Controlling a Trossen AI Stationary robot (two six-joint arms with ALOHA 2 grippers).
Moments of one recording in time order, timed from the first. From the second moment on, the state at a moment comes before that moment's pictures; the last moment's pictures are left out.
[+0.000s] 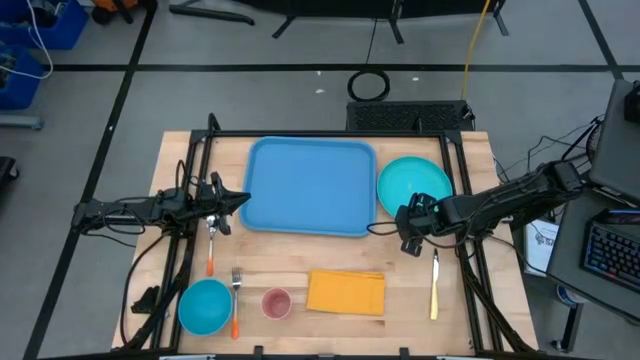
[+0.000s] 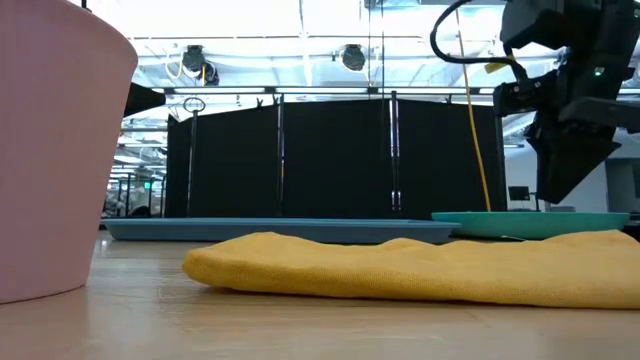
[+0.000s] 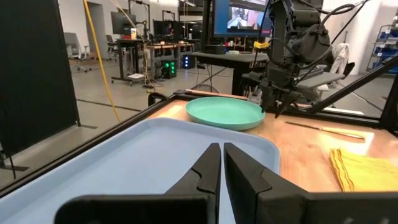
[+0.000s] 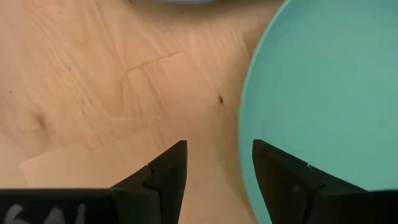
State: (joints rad) left arm 0.00 0.06 0.02 0.05 -0.27 -0.06; right arm 0.22 1.17 0.64 -0.84 0.26 0.56
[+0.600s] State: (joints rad) left arm 0.00 0.06 0.02 0.04 -0.27 -0.06; right arm 0.21 1.17 0.57 -0.83 0.31 0.59
